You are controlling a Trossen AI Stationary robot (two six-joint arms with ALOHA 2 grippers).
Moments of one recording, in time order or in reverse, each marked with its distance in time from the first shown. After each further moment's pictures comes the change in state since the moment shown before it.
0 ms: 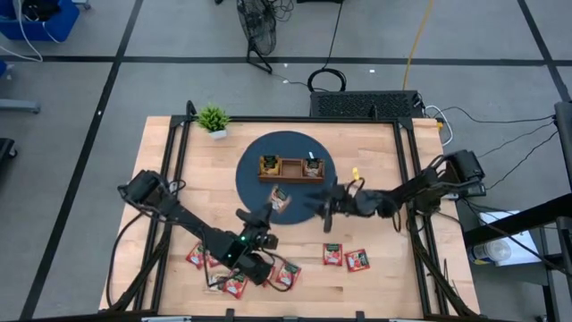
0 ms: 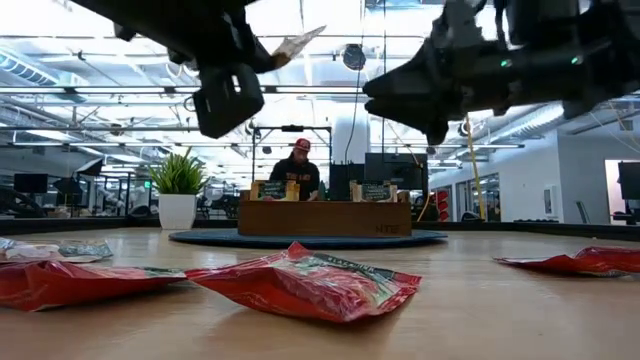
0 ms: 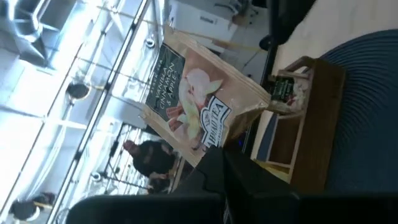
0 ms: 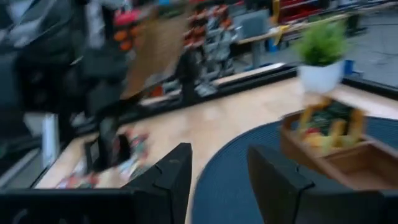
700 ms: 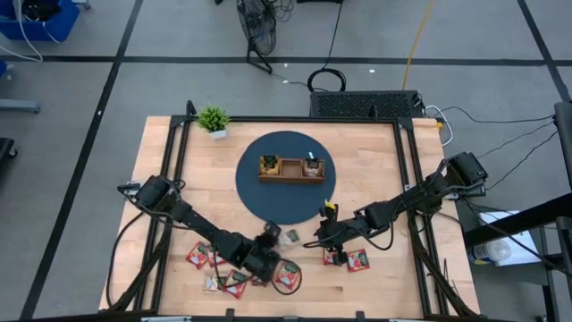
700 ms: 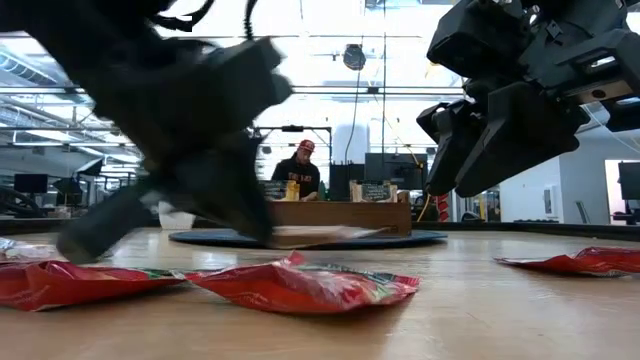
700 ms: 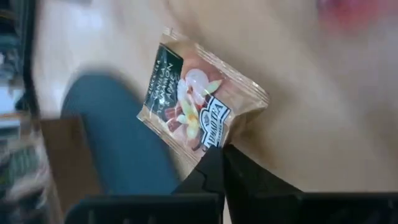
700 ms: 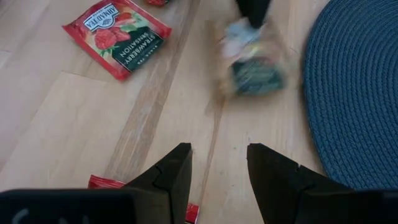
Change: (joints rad) left arm 0.022 0.100 0.002 -0.085 0.909 0.139; right arm 0.192 -0.007 0.330 -1.111 -0.229 -0.188
